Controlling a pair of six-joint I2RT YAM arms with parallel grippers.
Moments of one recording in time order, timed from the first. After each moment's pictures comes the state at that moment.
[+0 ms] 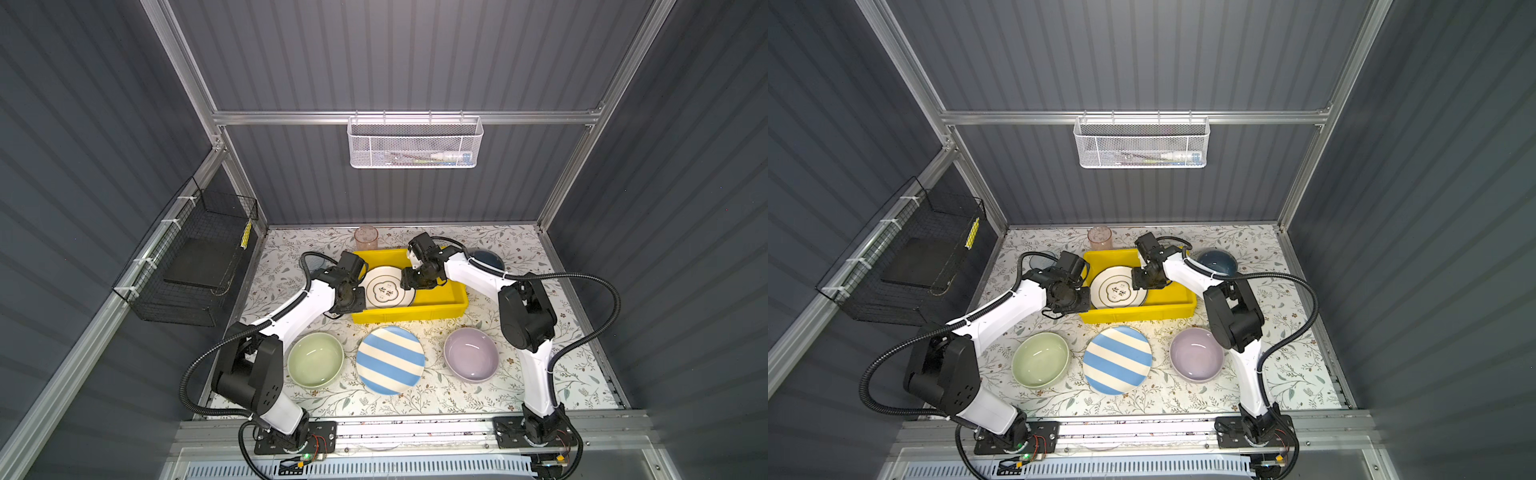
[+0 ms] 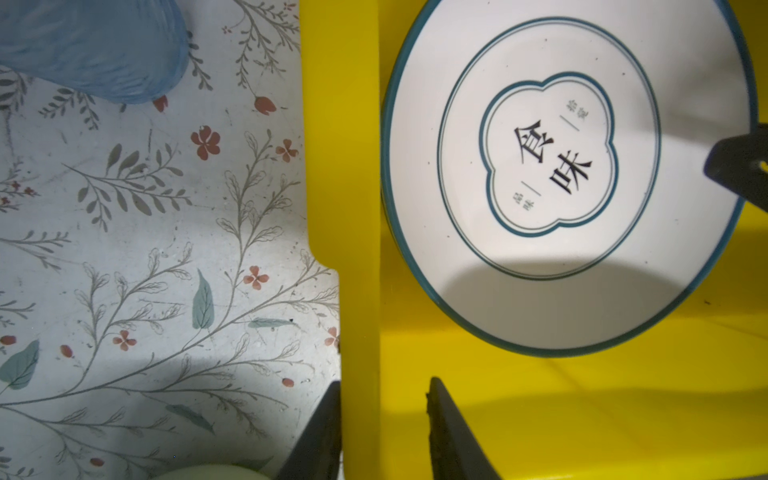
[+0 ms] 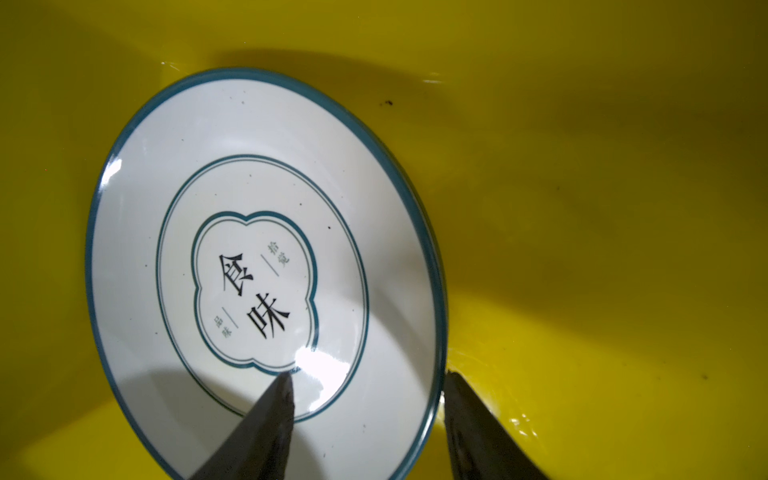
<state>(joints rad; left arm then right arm) -0.46 1.58 1.17 -0.79 -0.05 -0.46 0.59 2.14 1.70 -0.66 -0.15 0.40</state>
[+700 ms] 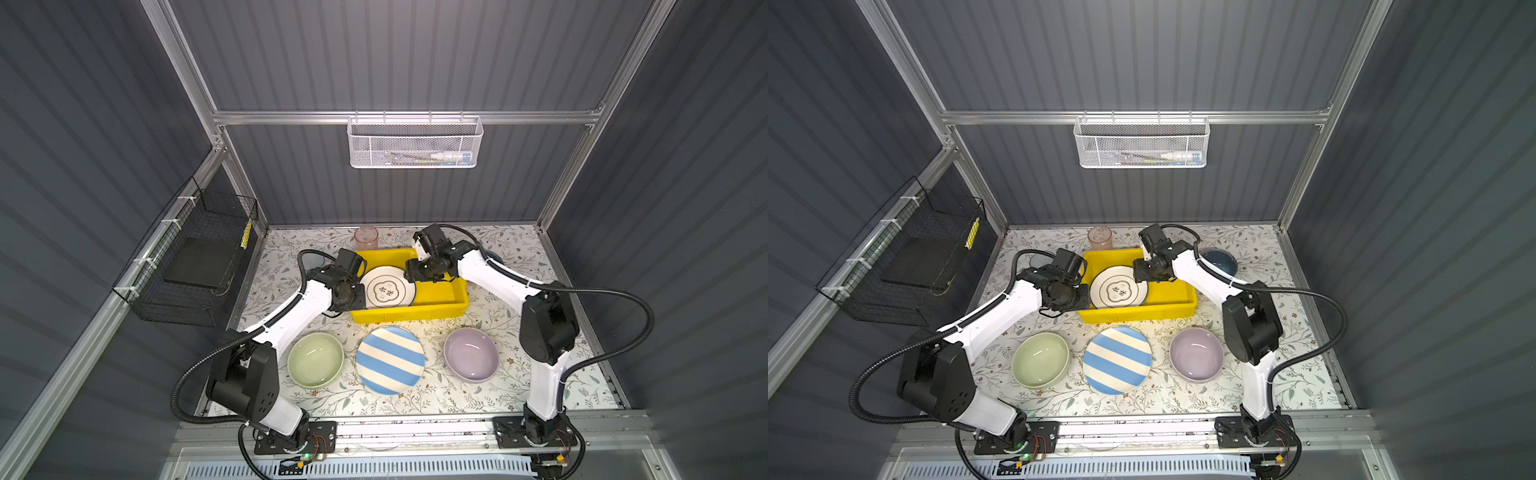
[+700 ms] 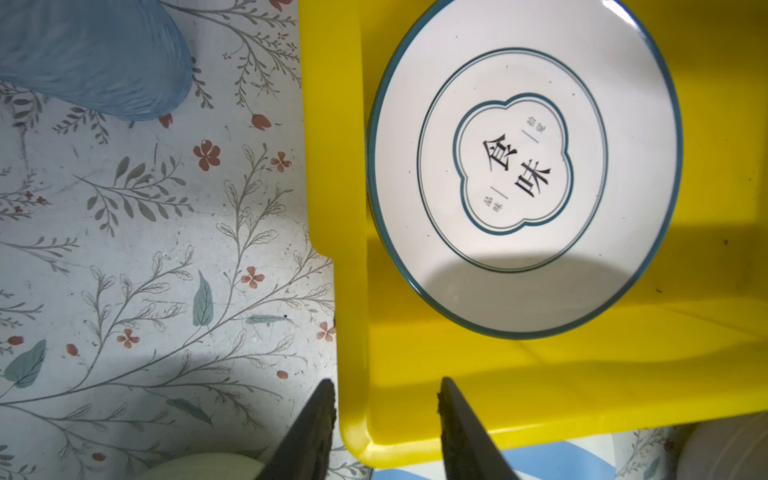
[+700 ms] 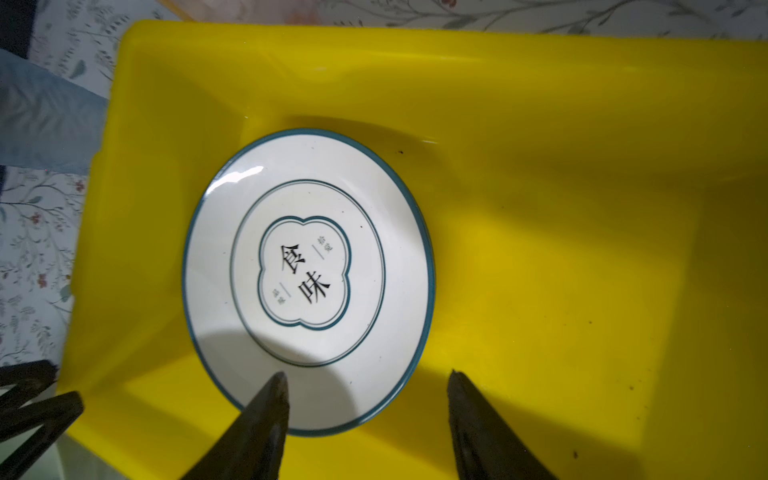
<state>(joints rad) -0.46 1.52 1.19 -0.82 -0.03 -0.45 0.59 1.91 1.64 -0.68 -0.10 0.37</state>
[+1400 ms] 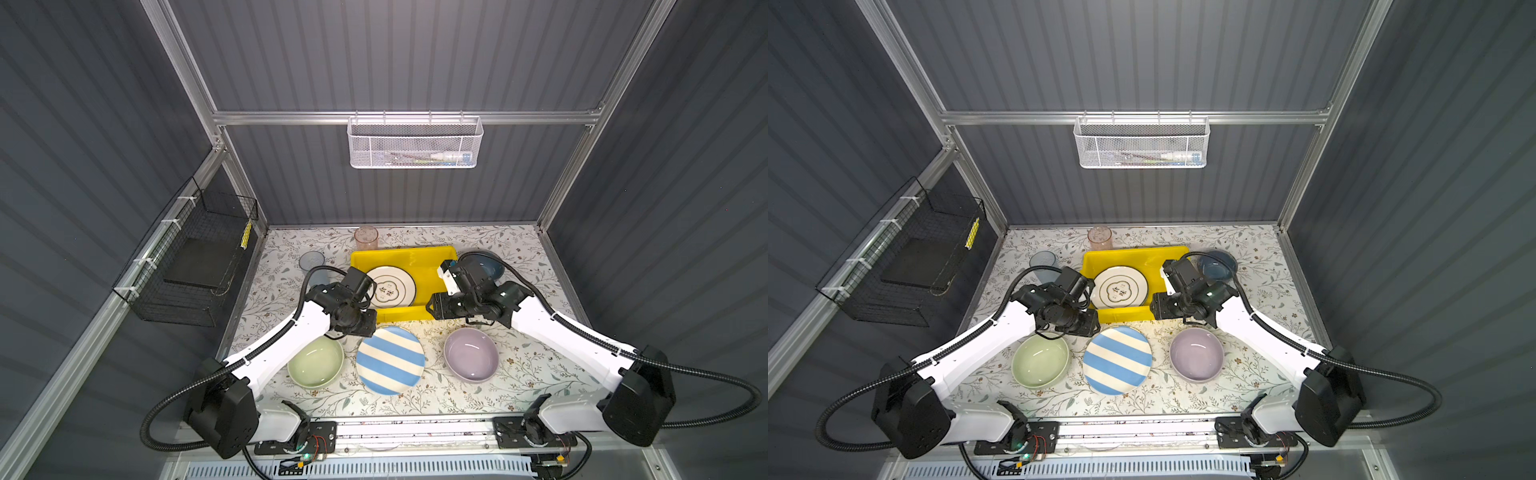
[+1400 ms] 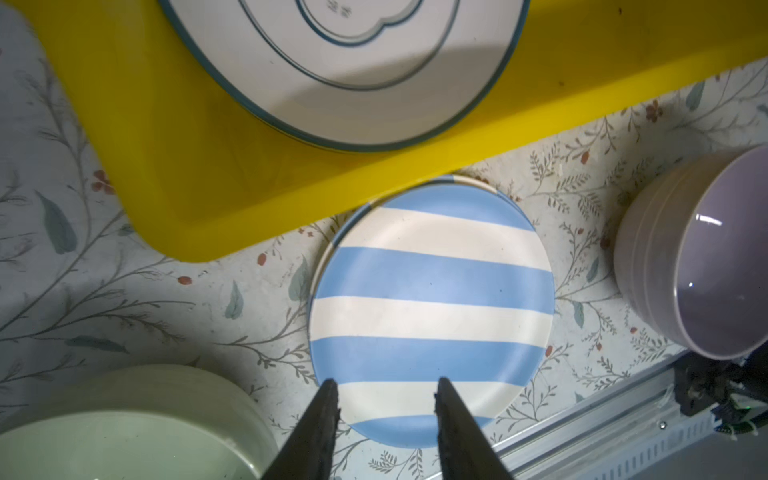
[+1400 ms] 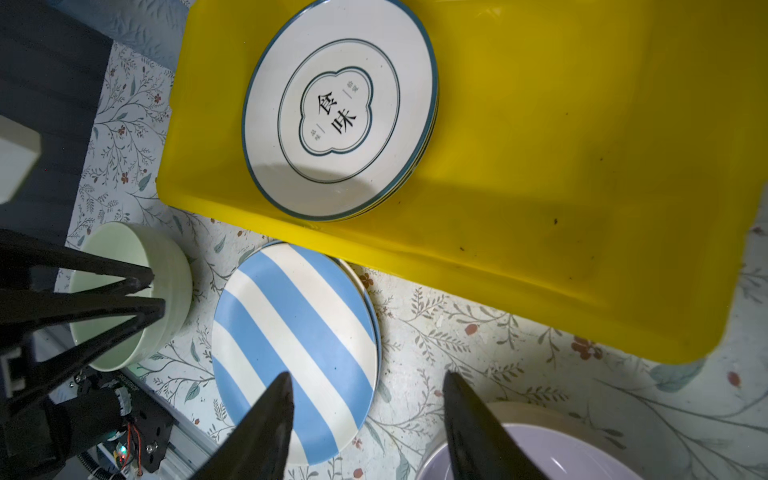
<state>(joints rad) -0.65 1.36 1.06 -0.93 0.12 -0.37 0.68 1.34 1.08 -0.65 -0.11 0.48</state>
